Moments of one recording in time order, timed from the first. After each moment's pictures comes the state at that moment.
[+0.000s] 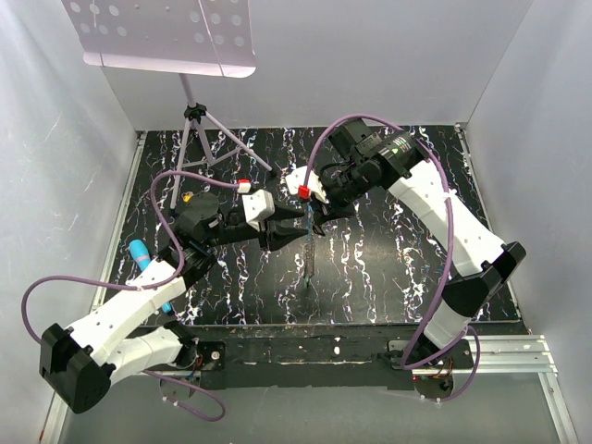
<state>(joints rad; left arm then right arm) -0.66 0.99 0.82 0.22 0.71 0.10 0.74 1.67 1.99 -1.42 -0.65 -1.05</state>
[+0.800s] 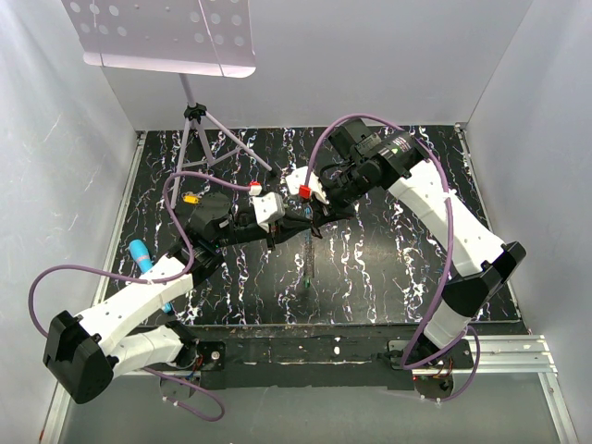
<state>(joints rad) -0.70 1.06 0.80 0.29 0.67 0.13 0.74 1.67 1.99 -1.43 -0.69 -1.05</state>
